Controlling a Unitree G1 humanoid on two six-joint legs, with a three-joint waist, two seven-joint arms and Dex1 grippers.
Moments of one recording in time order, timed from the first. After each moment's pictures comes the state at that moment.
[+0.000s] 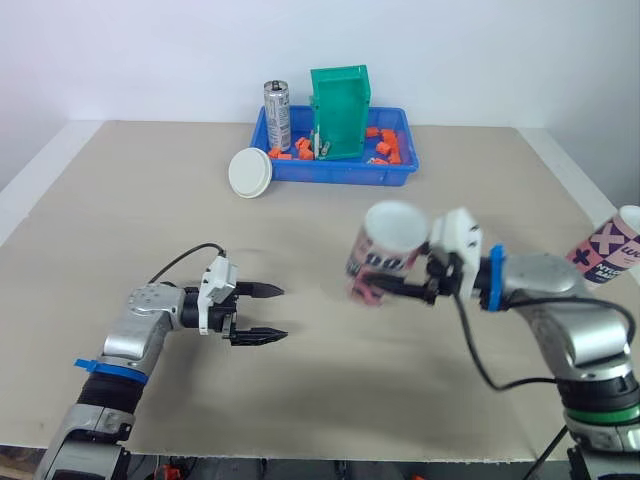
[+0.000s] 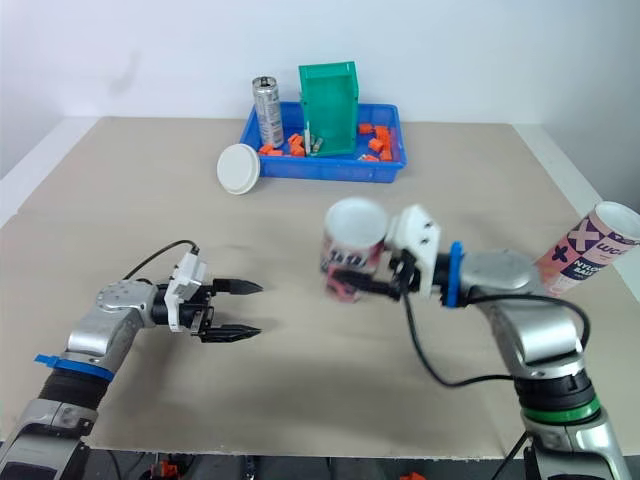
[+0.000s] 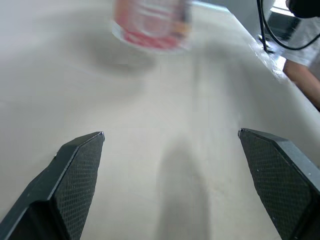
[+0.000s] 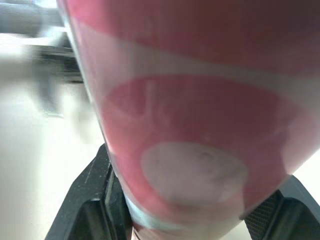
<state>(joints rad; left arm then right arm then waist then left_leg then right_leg) -0.38 0.50 -0.06 0.18 -0.40 0.17 -1.40 -0.44 -0.74 -0.06 -0.21 0.41 0.46 0.96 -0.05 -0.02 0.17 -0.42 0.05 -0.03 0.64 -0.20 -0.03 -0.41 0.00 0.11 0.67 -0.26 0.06</state>
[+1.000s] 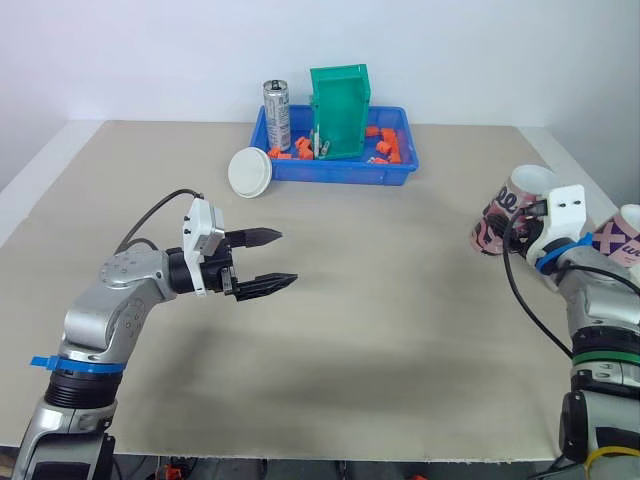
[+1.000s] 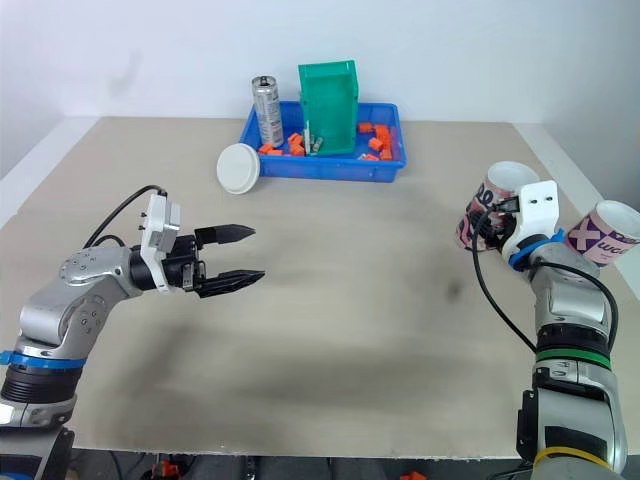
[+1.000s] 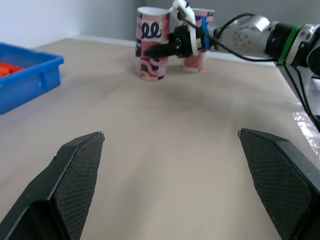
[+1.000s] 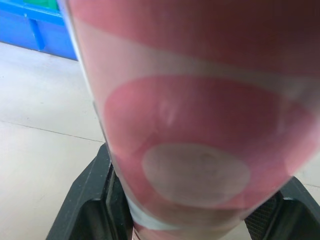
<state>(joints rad) -0.44 0.57 0.03 -0.17 -0.59 0.48 -1.09 -0.64 -0.71 -0.26 0.63 0.22 0.20 0.52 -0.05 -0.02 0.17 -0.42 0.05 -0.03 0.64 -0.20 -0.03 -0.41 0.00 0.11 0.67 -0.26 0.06</state>
